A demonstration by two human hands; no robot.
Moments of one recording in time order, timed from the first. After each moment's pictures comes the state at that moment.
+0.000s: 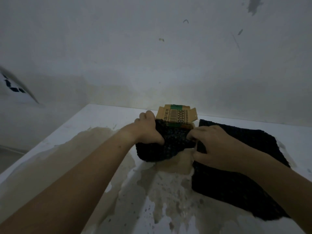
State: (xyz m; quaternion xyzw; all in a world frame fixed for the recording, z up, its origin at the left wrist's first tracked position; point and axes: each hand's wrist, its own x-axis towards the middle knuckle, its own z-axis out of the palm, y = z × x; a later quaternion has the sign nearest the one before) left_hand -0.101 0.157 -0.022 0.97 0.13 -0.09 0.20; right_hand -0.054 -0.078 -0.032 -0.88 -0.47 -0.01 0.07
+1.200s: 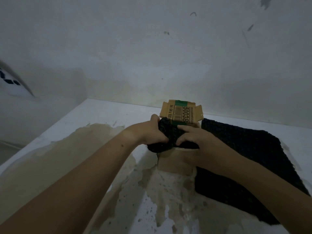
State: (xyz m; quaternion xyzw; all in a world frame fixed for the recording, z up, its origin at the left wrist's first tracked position) left_hand -0.089 0.166 -0.043 0.92 0.12 -0.13 0.34; right_hand -0.064 -0.049 -0.045 -0.85 -0.47 0.04 0.24
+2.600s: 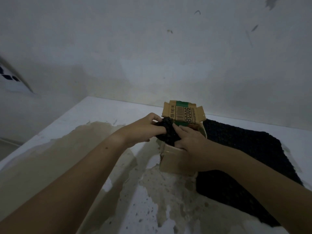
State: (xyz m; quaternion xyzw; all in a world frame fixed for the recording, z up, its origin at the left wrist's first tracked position) left_hand -0.098 0.184 -0.054 0.84 0.11 -0.08 0.53; right_hand -0.059 -0.014 -0.047 -0.86 -0.49 0.12 0.04
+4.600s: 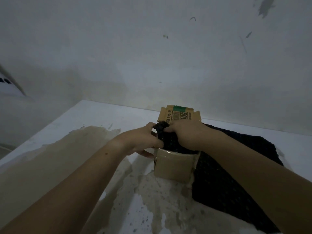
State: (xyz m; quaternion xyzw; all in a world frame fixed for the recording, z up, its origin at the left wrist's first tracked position) left_hand -0.094 0.174 -0.050 0.79 0.13 -0.15 0.58; right_hand -0.015 0.022 -0.026 -0.90 -0.44 0.05 -0.05
